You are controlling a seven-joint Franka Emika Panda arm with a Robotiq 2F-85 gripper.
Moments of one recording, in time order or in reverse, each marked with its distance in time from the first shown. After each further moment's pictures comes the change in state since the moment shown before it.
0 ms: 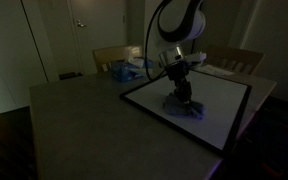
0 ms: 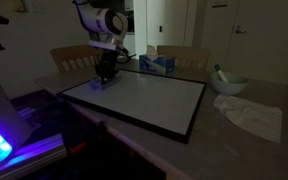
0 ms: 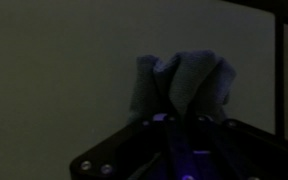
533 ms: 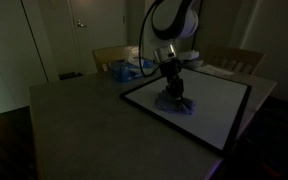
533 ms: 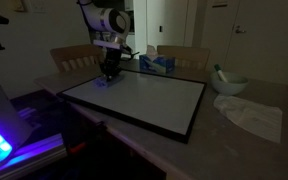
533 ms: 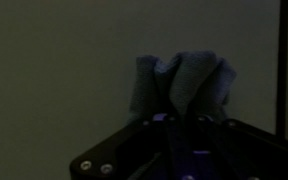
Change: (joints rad) arm 0.000 0.041 -0.002 0.089 -0.011 0.000 0.010
